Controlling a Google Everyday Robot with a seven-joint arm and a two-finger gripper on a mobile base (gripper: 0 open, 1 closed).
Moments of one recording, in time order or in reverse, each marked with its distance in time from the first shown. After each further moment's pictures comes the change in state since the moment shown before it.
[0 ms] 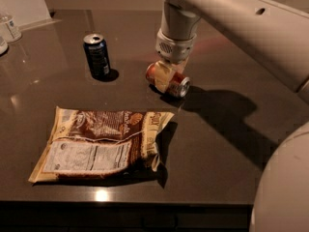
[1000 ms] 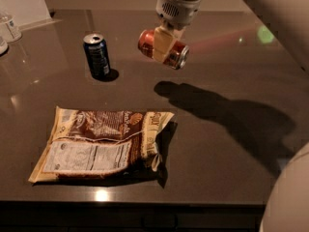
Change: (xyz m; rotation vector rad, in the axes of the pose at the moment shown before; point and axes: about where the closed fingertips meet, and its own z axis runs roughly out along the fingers) arm -0.025 0.004 -0.090 0.052 -0.148 -0.161
